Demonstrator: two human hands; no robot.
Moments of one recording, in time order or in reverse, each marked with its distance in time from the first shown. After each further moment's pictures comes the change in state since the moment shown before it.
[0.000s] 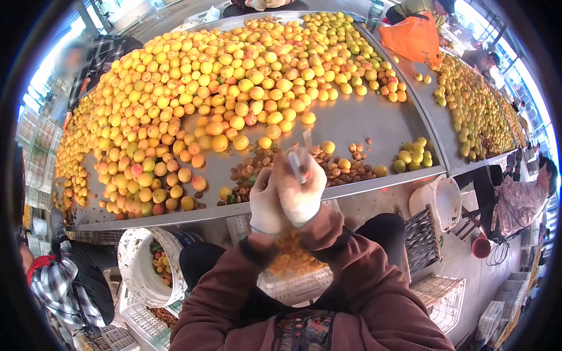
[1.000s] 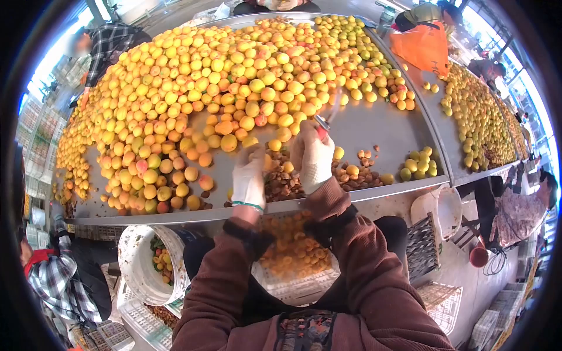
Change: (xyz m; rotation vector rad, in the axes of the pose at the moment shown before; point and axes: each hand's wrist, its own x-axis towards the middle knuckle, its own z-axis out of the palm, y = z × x) left_hand 0.067 0.014 -0.042 0.109 0.178 0.127; right_hand 0.056 0.030 0.009 0.320 -0.052 0.659
